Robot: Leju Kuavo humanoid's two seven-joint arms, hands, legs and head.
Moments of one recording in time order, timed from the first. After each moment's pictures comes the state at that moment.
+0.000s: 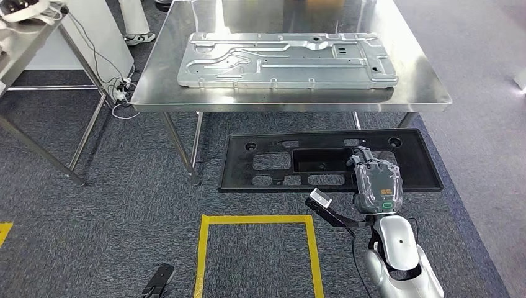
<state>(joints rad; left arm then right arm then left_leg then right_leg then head) -0.18 -0.17 0.66 -0.33 -0.90 0.02 -0.16 -0.17 -0.08 0.28 -1.65 1.43 -0.35 0.18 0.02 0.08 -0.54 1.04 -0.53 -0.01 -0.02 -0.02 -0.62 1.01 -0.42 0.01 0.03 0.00</state>
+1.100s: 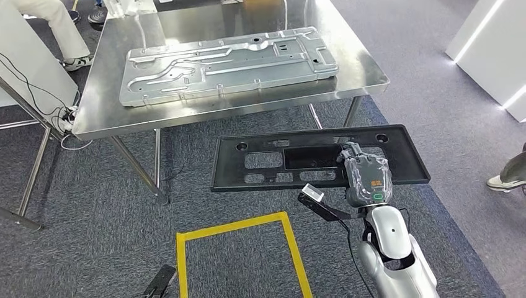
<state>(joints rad) -0.18 -0.15 0.65 -0.33 -0.91 0.00 -0.15 -0.24 -0.07 0.33 -1.59 1.40 -0.28 0.16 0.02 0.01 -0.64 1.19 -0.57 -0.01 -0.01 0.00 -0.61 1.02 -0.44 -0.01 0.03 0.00</state>
